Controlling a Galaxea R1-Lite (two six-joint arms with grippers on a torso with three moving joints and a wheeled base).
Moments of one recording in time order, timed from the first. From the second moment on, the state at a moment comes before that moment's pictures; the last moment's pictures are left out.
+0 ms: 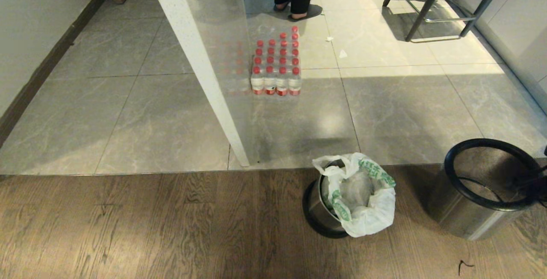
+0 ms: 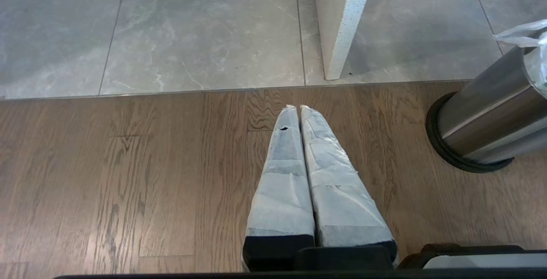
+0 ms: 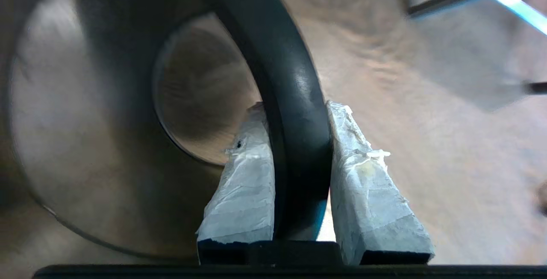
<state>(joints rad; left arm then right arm) 0.00 0.00 0.00 0.00 0.00 -0.01 -0.55 2.06 -0.71 -0.84 -0.29 0.20</state>
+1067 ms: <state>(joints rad) 0.00 0.00 0.00 0.00 0.00 -0.01 -0.59 2.29 -0.83 -0.92 -0.16 0.23</state>
